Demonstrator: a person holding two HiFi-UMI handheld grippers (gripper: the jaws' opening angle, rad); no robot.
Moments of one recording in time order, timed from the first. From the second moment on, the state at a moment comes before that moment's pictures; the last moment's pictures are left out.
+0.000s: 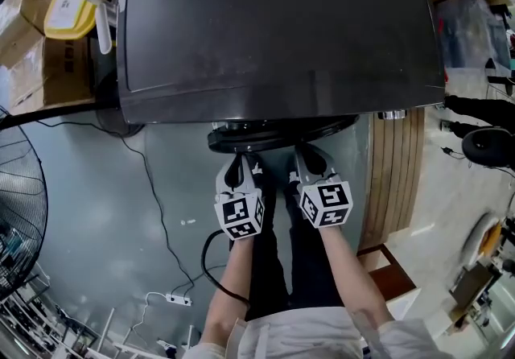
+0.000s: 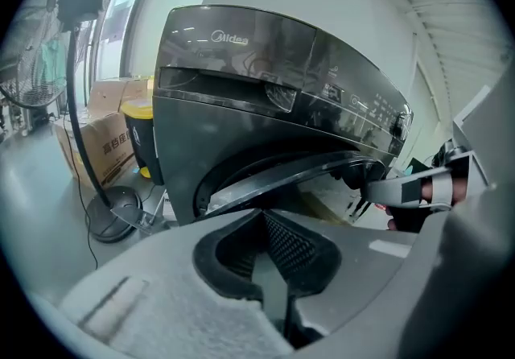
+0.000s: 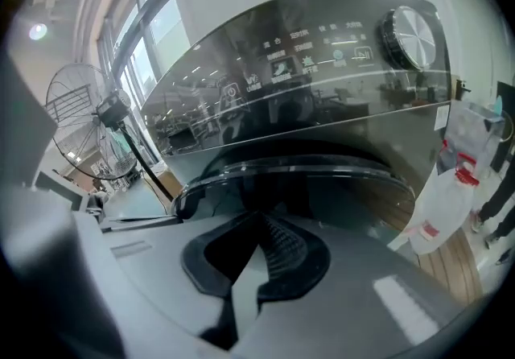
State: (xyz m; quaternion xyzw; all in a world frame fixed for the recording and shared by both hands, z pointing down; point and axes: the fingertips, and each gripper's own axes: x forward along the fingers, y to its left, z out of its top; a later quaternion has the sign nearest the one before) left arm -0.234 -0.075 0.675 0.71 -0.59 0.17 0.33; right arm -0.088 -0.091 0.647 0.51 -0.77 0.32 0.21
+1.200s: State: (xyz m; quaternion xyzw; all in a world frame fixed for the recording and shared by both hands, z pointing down) left arm -0.246 -0.136 0.675 0.75 -0.56 0.15 0.32; right arm -0.086 -0.128 0.652 0.55 -0.74 0.33 0.18
